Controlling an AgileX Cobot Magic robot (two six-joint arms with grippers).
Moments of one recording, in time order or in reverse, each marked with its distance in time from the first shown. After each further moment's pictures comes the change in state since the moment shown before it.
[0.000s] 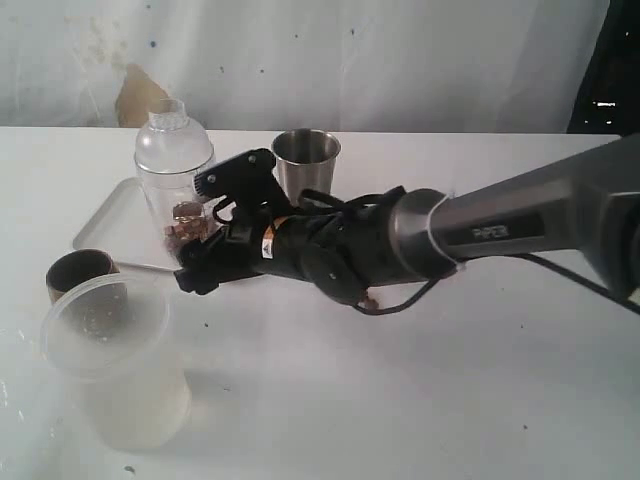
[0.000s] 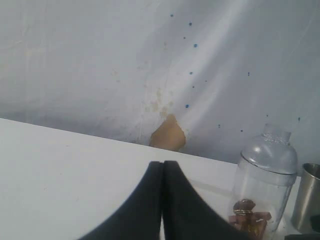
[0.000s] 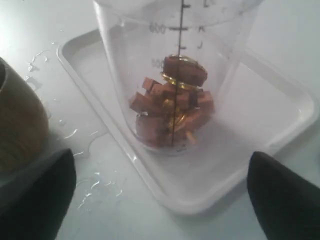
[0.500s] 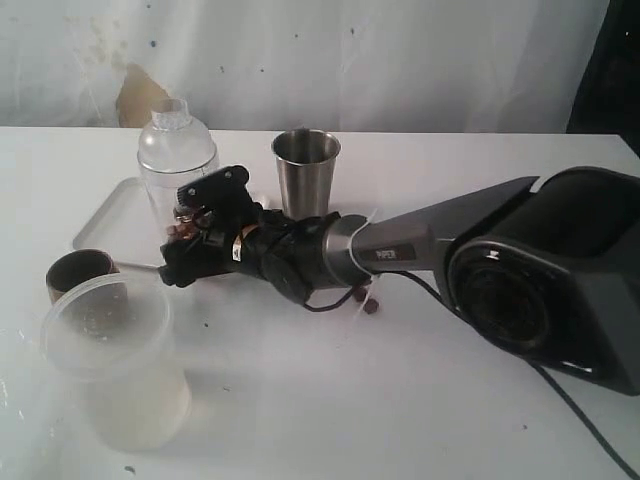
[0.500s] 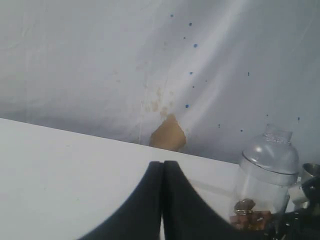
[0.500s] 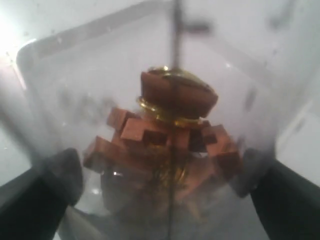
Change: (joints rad) left arm 0.000 0.000 0.000 0.000 0.000 0.000; right arm -0.014 0.337 -0.368 0.004 -0.020 -0.002
